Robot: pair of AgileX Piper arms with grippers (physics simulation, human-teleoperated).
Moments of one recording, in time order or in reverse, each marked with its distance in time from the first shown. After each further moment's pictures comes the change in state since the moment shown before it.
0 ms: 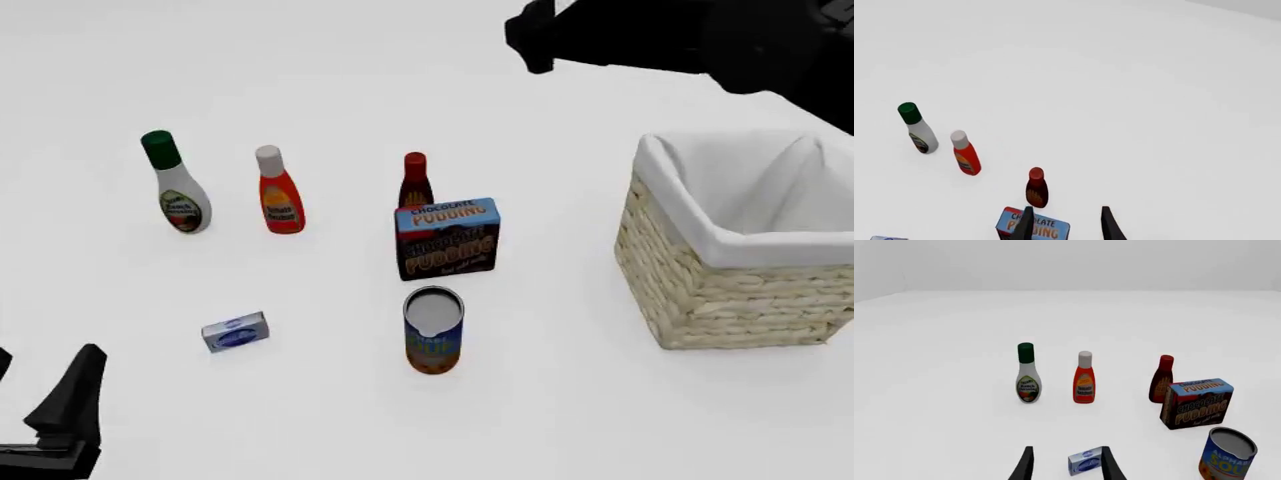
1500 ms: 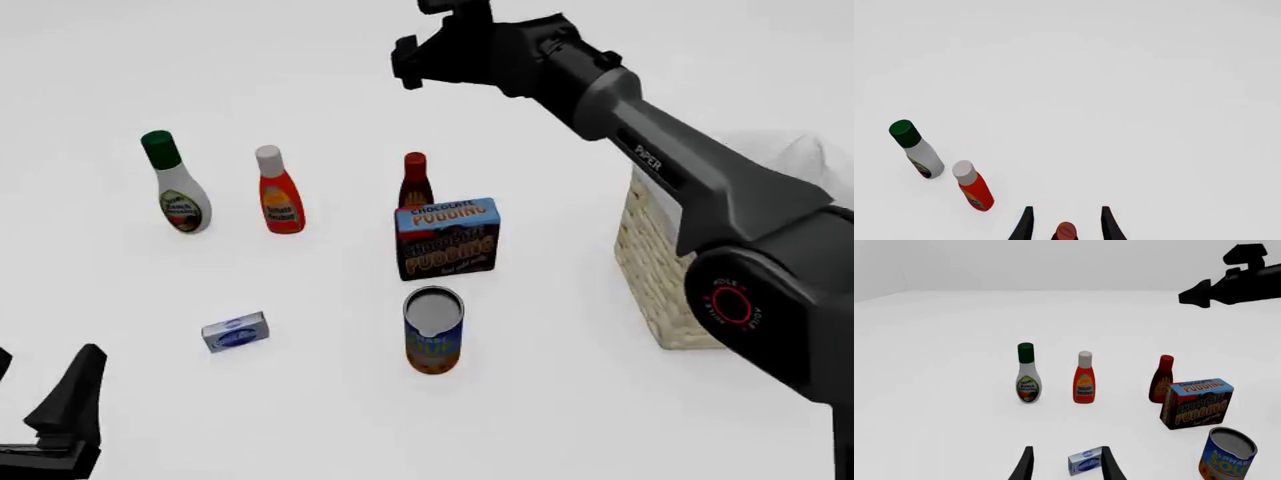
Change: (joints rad) left arm 0.000 0.000 0.000 0.000 0.000; right arm 0.091 0.664 -0.688 0.068 0.046
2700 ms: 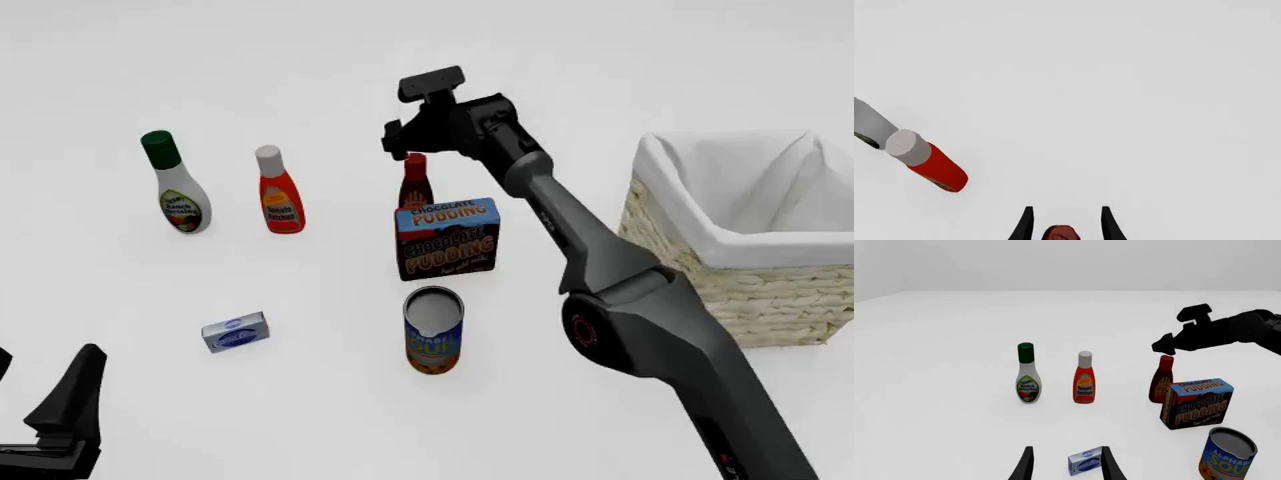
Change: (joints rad) left arm 0.000 0.000 0.000 0.000 0.000; right arm -0.011 0.520 -0.600 0.283 0.004
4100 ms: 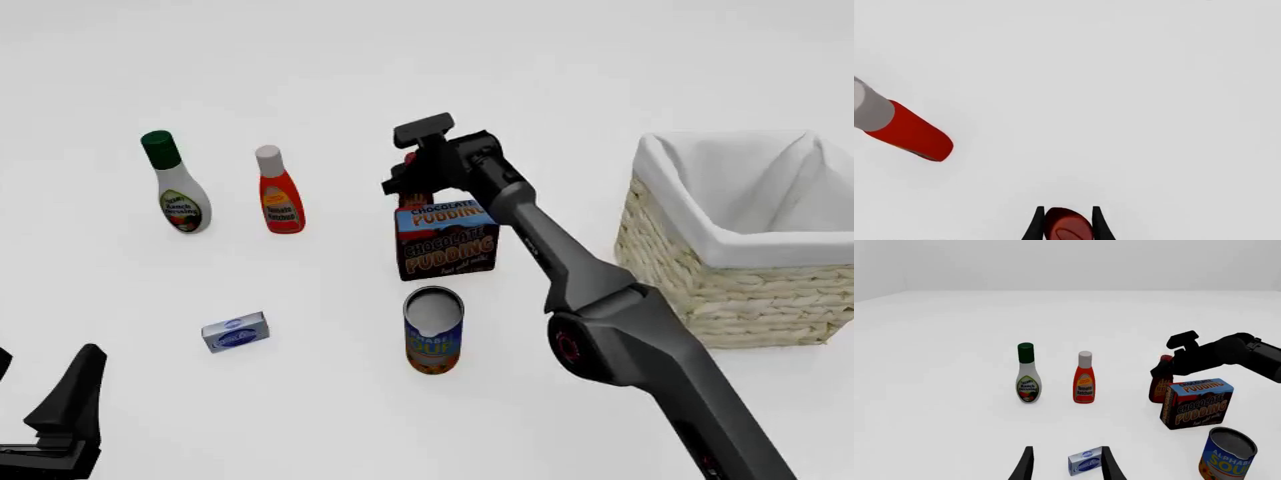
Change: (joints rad) left arm 0.000 0.000 0.000 0.000 0.000; right arm 0.008 0.119 -0.043 0.083 -0.007
